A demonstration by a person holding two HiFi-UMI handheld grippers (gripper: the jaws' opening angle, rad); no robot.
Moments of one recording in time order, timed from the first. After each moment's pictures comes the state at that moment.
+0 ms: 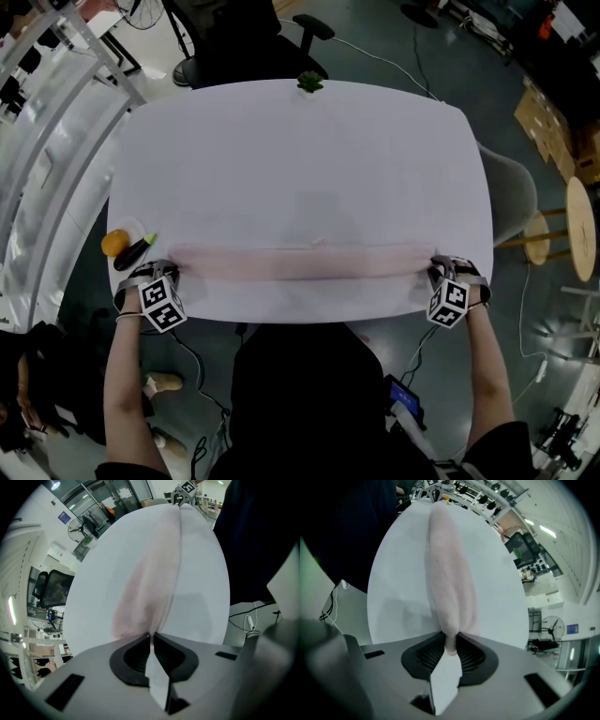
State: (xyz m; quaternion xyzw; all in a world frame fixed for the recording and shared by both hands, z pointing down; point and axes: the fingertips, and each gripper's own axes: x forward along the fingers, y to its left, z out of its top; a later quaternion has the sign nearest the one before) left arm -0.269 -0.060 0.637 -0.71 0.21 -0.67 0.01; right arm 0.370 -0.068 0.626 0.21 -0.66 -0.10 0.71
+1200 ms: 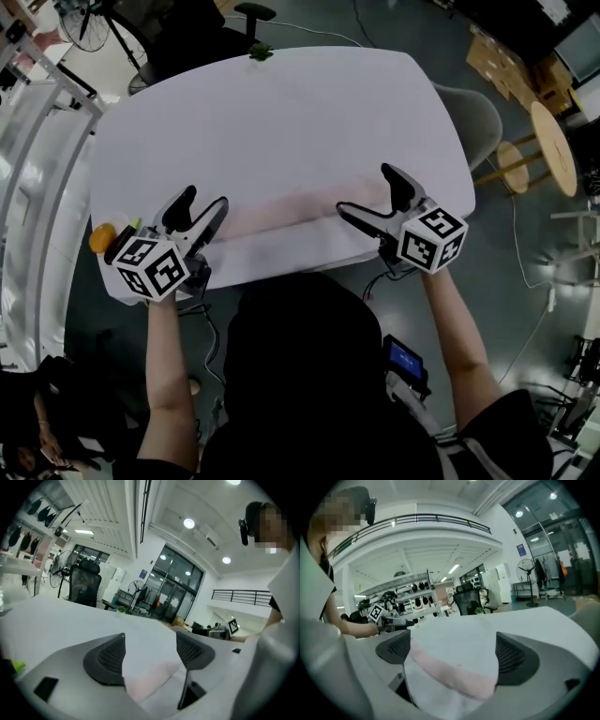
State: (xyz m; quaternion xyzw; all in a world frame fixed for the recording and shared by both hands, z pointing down) left arm -0.108 -0.117 0.425 -0.89 0.37 0.00 -0.25; right arm 0.150 -0.073 0.432 0.44 -0.87 0.20 0.10
